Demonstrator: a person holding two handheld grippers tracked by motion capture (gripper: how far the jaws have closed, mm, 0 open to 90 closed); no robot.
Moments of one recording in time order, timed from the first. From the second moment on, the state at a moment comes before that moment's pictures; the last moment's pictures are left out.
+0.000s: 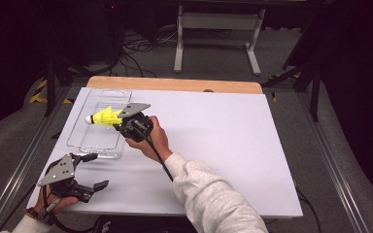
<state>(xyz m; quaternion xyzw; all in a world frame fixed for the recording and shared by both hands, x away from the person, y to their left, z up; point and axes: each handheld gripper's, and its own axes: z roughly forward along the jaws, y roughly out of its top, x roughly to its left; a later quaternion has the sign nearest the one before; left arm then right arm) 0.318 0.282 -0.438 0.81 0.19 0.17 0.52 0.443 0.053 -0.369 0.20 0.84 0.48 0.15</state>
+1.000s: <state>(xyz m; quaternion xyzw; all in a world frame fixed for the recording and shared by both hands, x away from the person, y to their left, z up) 0.317 0.284 -0.439 0.81 0.19 0.17 0.53 0.454 0.086 -0.377 0.19 0.86 0.46 0.13</state>
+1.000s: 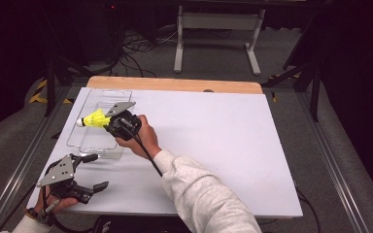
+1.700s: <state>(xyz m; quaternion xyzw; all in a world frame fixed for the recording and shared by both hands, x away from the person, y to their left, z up) 0.317 0.282 -0.442 0.81 0.18 0.16 0.53 0.460 0.105 -0.396 0.19 0.88 0.43 0.11</state>
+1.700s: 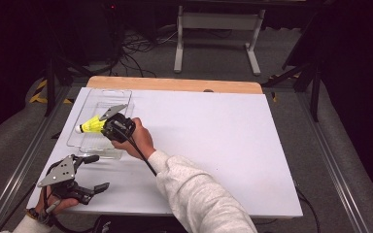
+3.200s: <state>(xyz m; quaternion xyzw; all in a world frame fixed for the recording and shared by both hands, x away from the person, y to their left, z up) 0.318 0.280 -0.444 0.82 0.18 0.15 0.53 0.448 0.092 -0.388 0.18 0.88 0.40 0.16</state>
